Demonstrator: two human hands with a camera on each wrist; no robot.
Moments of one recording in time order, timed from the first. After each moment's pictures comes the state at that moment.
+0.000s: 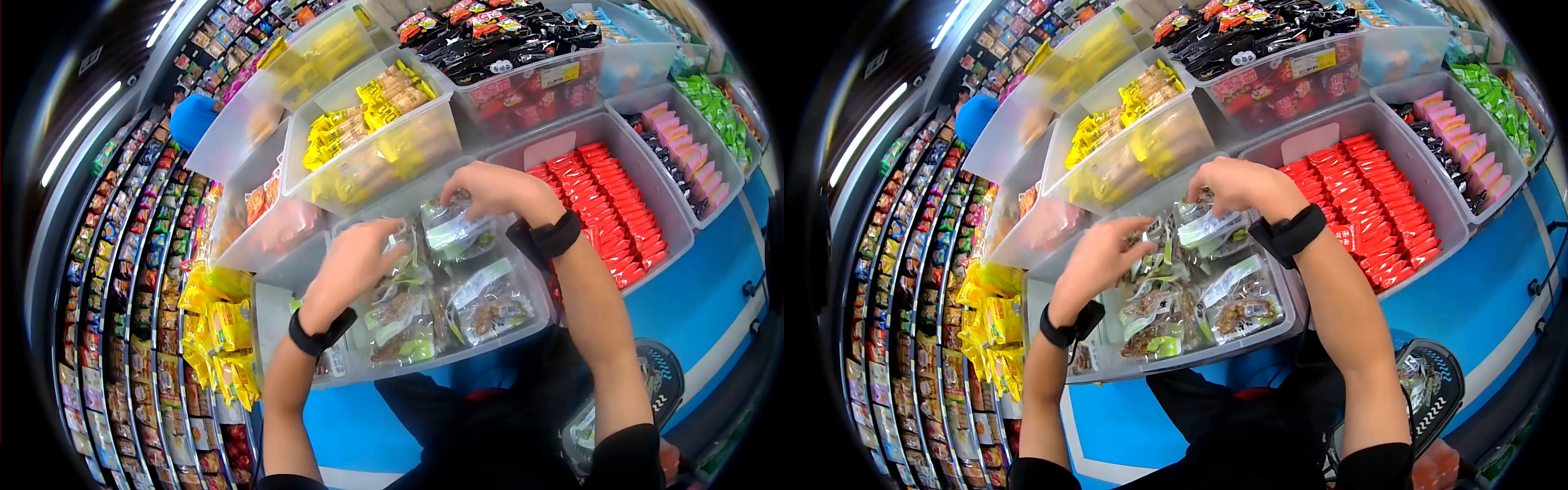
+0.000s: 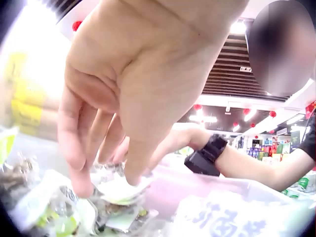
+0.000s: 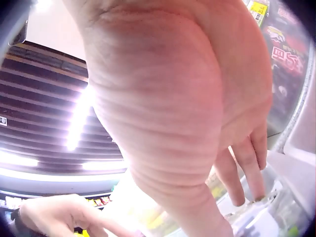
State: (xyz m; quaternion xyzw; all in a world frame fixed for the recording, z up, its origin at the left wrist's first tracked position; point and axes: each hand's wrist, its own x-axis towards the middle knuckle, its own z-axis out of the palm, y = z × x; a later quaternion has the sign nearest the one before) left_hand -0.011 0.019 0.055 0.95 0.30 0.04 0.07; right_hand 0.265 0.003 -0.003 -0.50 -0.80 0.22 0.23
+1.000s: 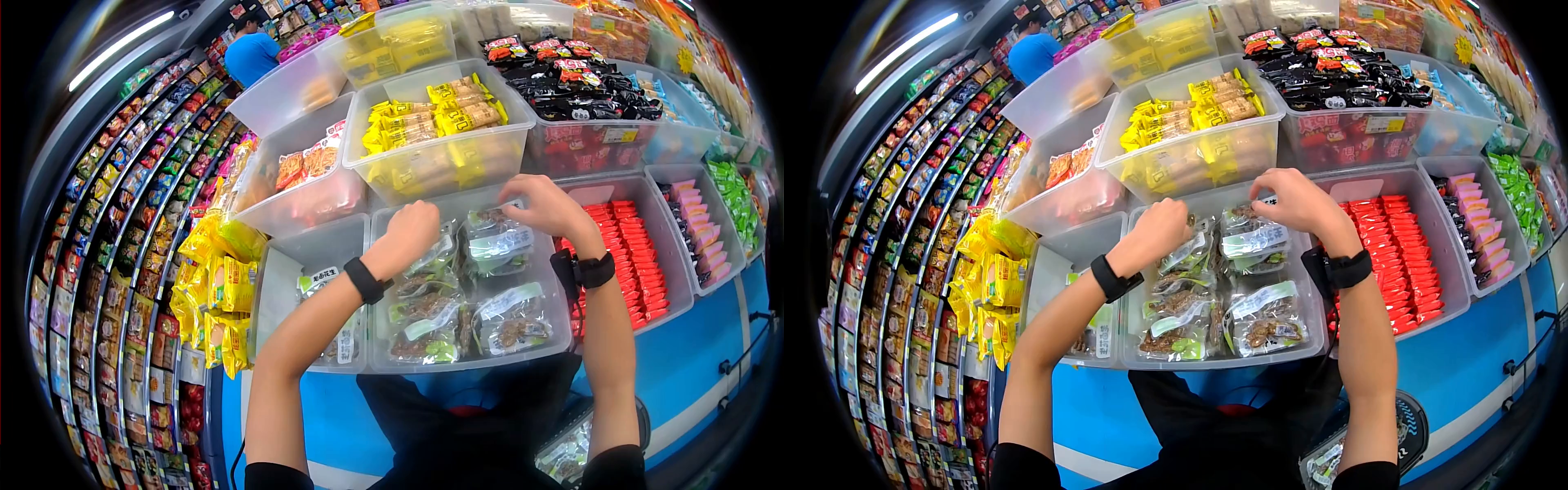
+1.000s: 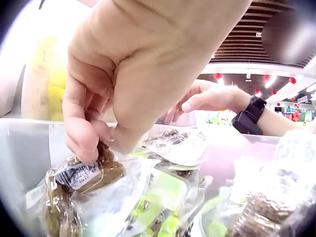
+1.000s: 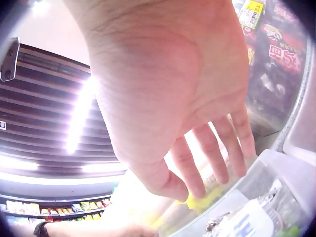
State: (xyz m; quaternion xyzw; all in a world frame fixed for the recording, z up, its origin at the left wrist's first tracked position) left_hand -0.010 0.079 0.004 0.93 0.36 0.04 -0.04; right_hand 0.259 -0.002 0.019 -0.50 -0.79 0.13 0.34
